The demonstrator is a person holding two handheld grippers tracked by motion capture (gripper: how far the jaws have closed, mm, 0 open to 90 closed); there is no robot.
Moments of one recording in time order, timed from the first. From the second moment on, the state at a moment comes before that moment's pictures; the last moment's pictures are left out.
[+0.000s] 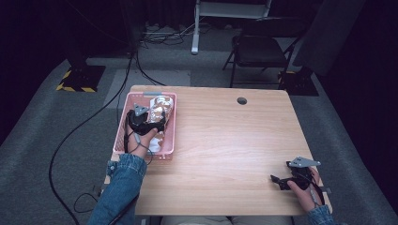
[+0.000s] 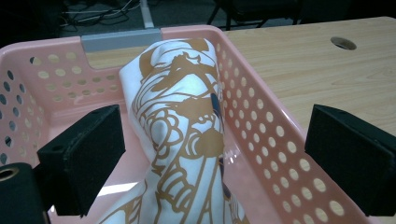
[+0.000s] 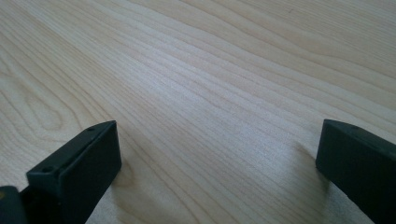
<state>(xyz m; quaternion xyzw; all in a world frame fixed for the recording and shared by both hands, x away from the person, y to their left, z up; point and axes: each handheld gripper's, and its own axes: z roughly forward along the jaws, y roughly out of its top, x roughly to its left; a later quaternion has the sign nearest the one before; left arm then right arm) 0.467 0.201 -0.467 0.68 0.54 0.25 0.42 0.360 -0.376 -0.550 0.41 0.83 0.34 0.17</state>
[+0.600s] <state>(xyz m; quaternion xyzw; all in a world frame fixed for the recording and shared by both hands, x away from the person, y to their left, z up) 0.495 0.200 -0.494 0.69 0.56 0.23 0.40 0.360 -0.376 -0.550 0.41 0.83 0.34 0.17</state>
